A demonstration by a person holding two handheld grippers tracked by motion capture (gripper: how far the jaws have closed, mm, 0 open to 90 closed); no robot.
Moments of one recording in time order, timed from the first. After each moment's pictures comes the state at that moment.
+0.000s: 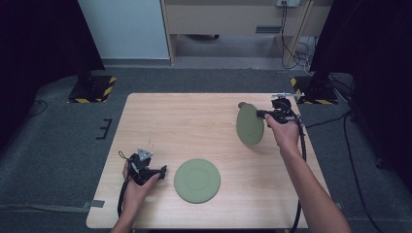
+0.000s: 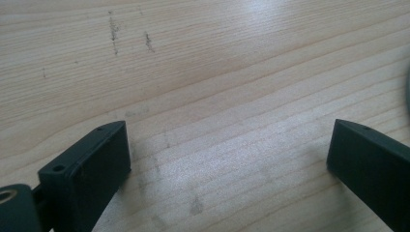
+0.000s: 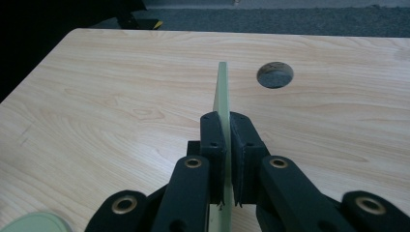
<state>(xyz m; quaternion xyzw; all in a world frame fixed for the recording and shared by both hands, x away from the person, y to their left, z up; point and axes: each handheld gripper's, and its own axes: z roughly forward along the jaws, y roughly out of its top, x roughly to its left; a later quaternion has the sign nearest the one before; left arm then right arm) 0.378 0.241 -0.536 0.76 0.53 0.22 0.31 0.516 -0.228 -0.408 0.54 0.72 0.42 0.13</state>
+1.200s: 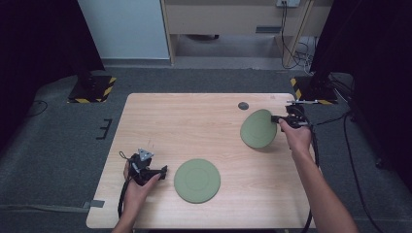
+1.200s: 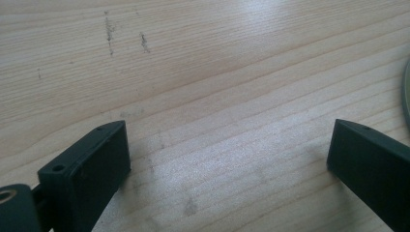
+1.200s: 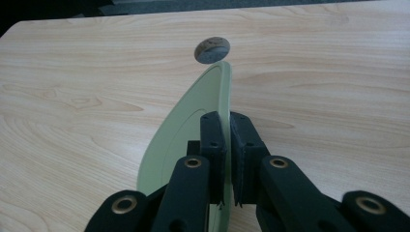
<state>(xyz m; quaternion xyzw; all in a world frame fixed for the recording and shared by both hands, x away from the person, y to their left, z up) 0.378 0.238 -0.536 0.76 0.53 0.22 0.31 0.526 -0.283 -0.445 0.58 0.70 0.40 0.13</state>
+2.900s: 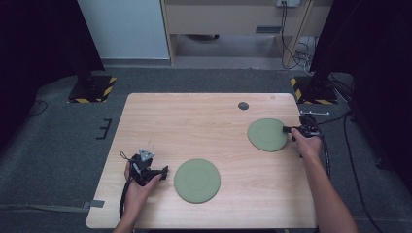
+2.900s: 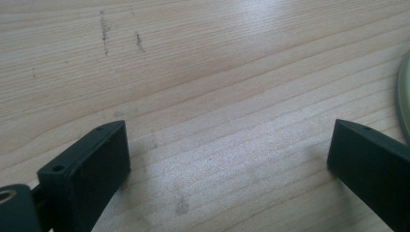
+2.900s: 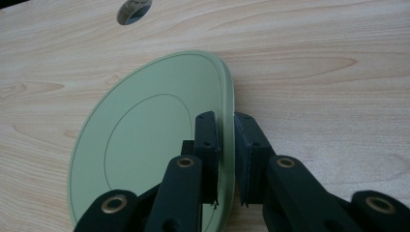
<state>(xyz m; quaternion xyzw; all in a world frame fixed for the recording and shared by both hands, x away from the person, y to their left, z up) 0.377 0.235 -0.536 0.76 0.53 0.22 0.31 0.530 -0.344 -0.505 0.64 0.67 0.38 0.10</state>
